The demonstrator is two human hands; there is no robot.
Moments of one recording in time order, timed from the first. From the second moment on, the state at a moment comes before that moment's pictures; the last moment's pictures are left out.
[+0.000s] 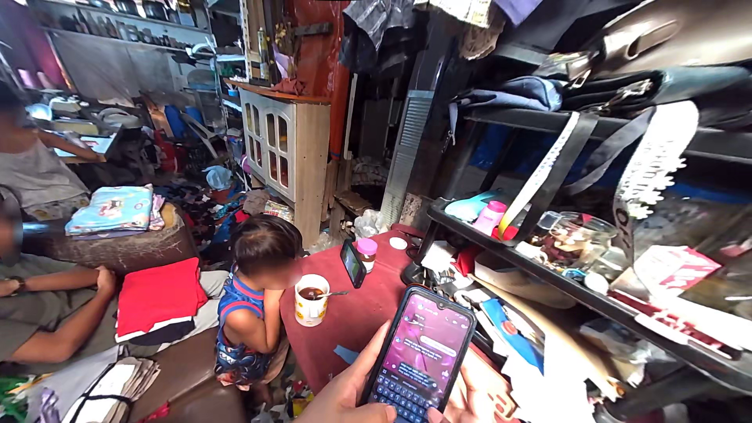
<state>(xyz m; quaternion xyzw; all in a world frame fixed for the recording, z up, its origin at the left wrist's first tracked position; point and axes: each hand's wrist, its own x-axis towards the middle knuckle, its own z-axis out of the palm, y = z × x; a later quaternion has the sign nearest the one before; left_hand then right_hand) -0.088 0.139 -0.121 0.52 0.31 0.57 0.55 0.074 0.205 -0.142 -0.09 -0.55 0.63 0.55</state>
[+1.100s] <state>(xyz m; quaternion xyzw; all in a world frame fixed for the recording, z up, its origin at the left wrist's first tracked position) -0.088 0.140 -0.123 0.54 0.31 0.57 0.54 0.076 0.210 -0.148 -0.05 -0.55 0.64 0.53</state>
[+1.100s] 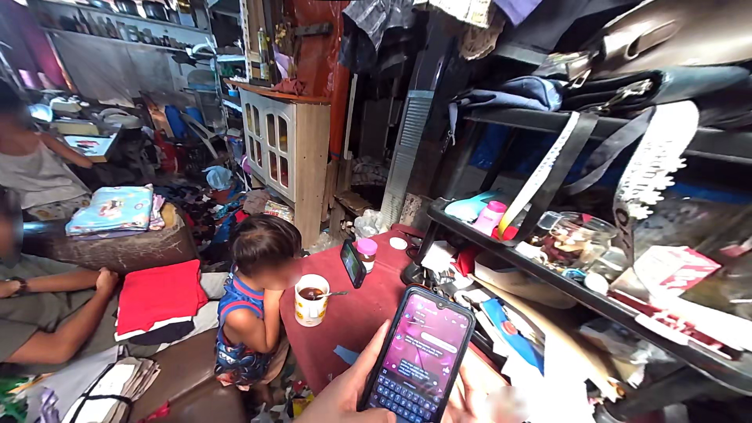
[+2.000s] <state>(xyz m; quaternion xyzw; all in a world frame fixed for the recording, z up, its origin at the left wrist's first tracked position) -0.090 0.141 -0.123 0.52 0.29 0.57 0.57 0.073 0.202 -0.137 -0.10 -0.55 0.62 0.55</state>
